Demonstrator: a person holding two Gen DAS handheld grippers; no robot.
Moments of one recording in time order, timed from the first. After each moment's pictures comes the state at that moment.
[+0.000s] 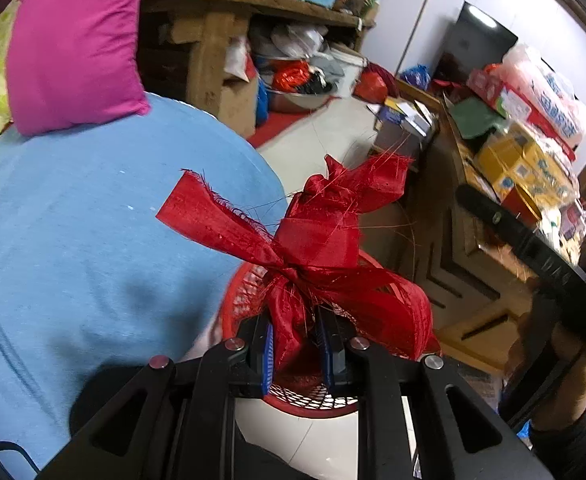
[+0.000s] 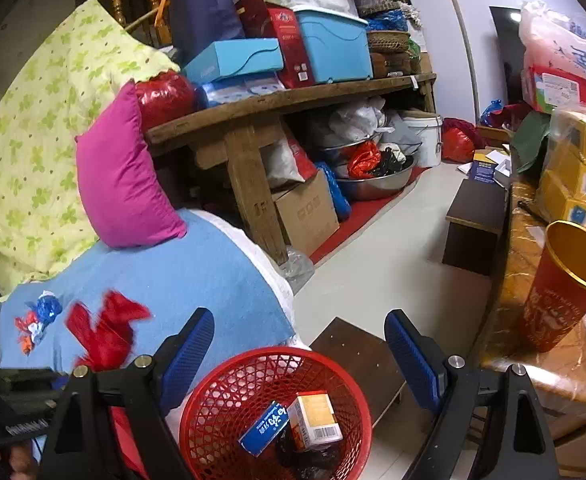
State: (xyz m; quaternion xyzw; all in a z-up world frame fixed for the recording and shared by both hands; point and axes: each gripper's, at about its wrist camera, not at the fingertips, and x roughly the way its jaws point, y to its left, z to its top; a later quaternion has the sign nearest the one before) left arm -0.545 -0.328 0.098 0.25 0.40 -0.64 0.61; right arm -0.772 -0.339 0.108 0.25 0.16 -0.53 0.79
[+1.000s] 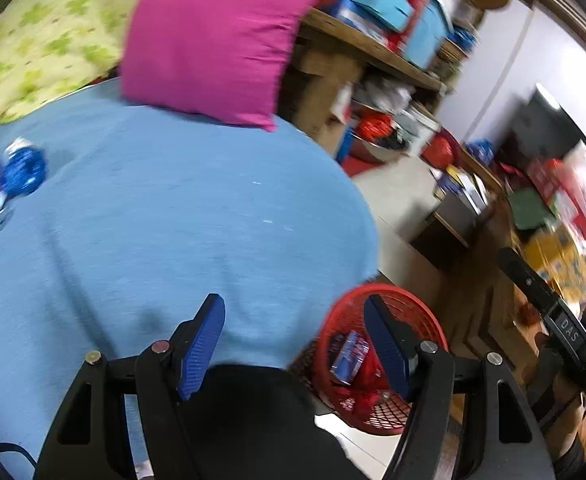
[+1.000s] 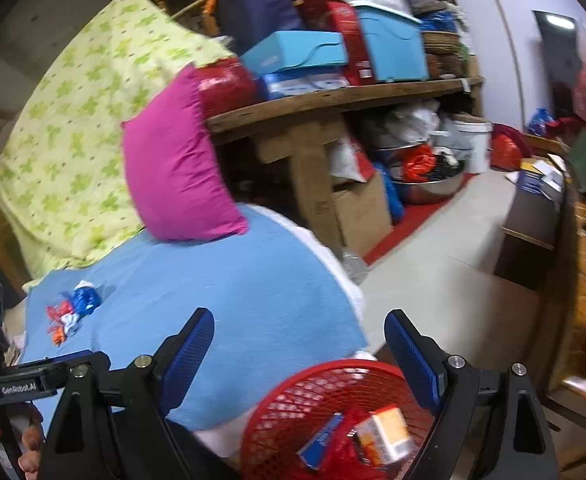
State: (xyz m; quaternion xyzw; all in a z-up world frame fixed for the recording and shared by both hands) left arm -0.420 -0.264 0.115 0.13 0.42 -0.55 0.71; right arm -0.691 -0.335 0.118 0.24 0.16 -0.46 0.84
